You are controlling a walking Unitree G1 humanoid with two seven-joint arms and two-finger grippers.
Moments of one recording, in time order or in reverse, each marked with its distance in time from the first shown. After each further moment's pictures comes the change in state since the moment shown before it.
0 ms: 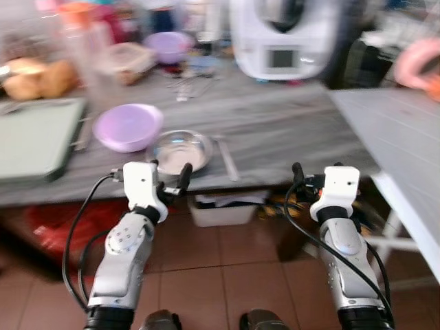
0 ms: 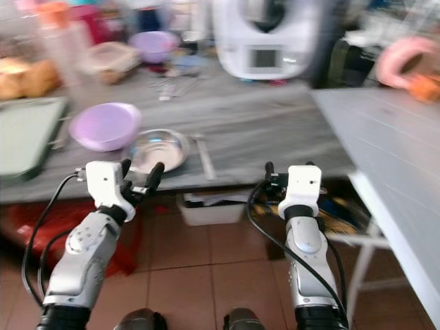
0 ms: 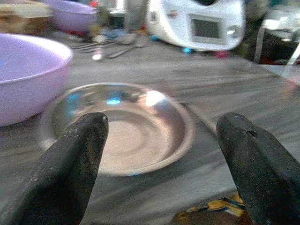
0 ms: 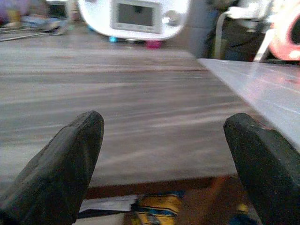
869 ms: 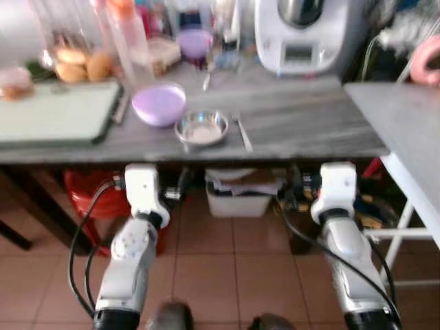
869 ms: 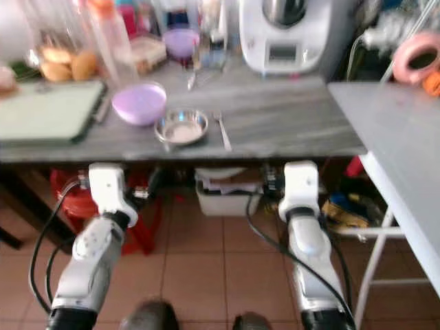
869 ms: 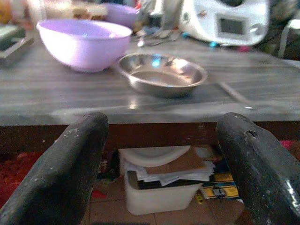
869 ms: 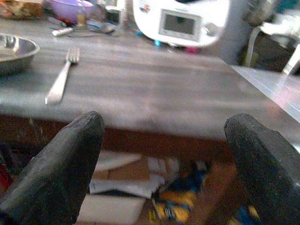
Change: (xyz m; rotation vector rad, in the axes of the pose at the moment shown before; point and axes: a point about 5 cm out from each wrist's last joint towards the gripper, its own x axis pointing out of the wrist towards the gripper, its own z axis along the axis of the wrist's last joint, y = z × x) left arm 0.000 0.002 -0.012 -0.012 0.018 0.041; right arm -0.003 -0.007 -0.003 -0.060 0.022 0.017
